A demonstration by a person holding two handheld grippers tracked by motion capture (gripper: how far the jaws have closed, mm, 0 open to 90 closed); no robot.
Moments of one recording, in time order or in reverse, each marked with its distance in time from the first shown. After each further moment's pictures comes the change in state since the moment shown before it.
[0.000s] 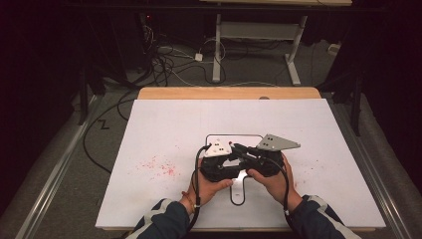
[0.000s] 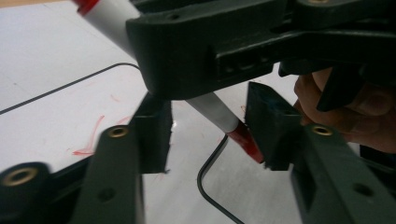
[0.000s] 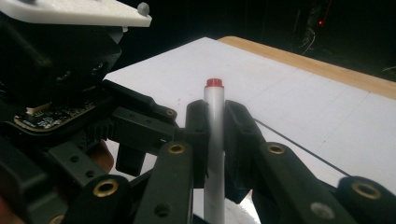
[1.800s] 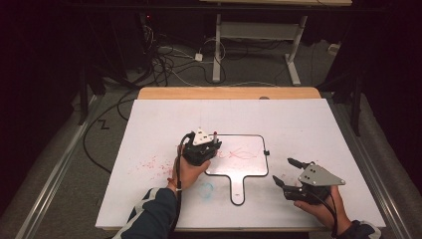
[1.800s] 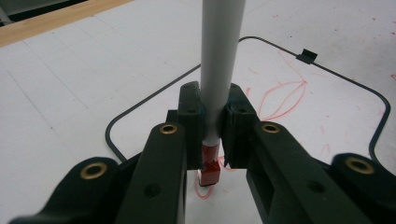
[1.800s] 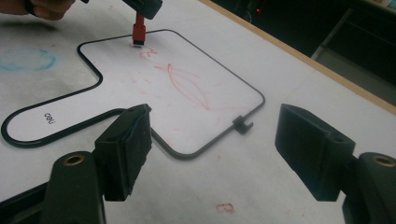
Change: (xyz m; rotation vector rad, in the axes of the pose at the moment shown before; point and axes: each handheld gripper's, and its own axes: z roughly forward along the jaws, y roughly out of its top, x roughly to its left) left arm 0.070 -0.007 -0.009 0.074 0.279 0.085; right arm -0.024 -0.071 -0.099 0.124 -0.254 -0.235
